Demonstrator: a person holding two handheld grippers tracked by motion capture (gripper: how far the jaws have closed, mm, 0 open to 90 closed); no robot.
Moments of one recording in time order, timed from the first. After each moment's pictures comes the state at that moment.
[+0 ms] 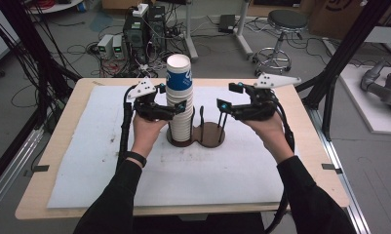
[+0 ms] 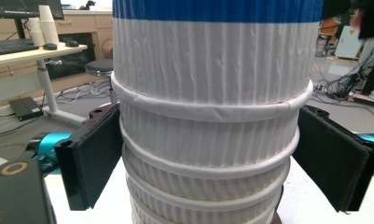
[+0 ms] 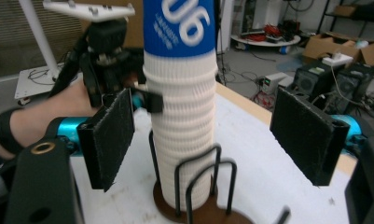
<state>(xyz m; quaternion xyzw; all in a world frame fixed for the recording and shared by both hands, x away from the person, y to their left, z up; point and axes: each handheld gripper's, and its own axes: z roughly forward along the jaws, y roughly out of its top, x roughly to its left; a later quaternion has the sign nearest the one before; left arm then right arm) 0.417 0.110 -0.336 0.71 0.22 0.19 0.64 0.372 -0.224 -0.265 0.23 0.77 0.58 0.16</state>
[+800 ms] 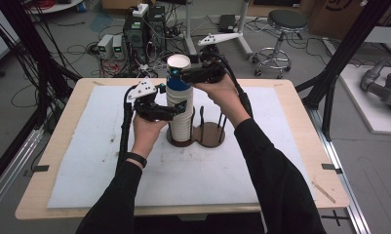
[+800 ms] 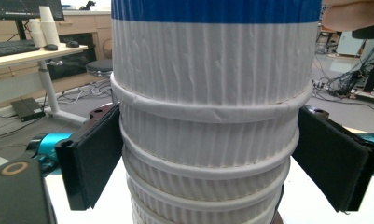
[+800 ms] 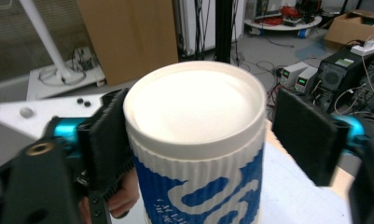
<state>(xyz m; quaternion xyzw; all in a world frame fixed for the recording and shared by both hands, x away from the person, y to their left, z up) 0.416 0.109 -0.335 0.71 0.22 0.20 0.64 0.436 -0.107 -0.212 0.24 0.79 0.55 0.12</state>
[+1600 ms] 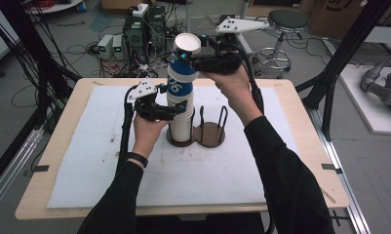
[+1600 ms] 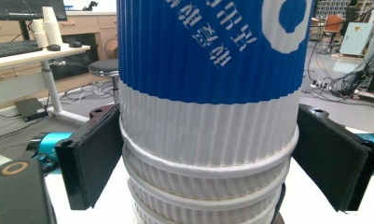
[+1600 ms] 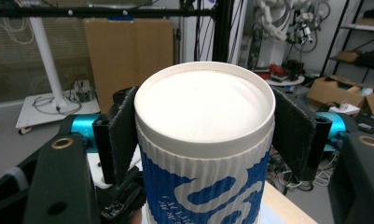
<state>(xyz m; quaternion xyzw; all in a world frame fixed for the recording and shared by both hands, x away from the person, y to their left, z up) 0.416 0.108 -0.335 0.71 0.22 0.20 0.64 0.408 -0.131 -0.169 0.19 0.74 0.62 0.18</state>
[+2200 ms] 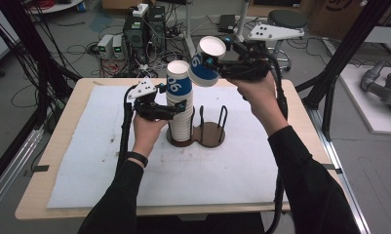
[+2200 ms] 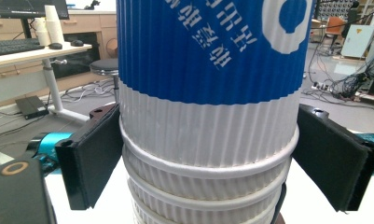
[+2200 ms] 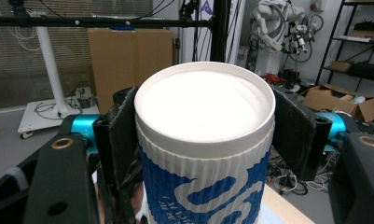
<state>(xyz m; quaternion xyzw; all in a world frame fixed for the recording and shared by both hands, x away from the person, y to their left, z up) 0.417 0.109 -0.336 0.70 0.23 0.20 0.64 0.385 -0.183 -0.168 0.19 0.73 0.63 0.18</state>
